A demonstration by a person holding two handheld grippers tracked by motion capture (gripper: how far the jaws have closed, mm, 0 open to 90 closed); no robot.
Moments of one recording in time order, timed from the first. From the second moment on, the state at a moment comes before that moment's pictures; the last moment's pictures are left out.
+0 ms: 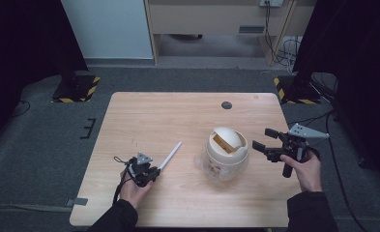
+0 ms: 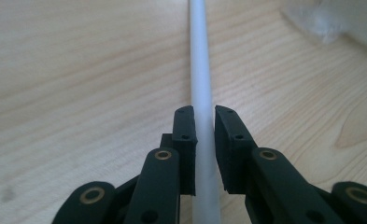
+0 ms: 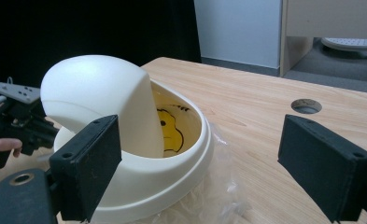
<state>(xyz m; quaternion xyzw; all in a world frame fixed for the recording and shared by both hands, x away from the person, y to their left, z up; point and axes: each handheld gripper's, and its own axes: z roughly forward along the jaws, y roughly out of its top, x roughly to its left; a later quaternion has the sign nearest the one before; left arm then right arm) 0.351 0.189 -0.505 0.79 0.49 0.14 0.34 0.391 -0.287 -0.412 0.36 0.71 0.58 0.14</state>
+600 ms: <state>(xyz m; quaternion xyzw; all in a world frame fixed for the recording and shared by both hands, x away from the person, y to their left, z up) 0.334 0.213 -0.437 0.70 0.44 0.23 0.51 0.386 -0.282 -0.399 0.36 0.71 0.59 0.13</state>
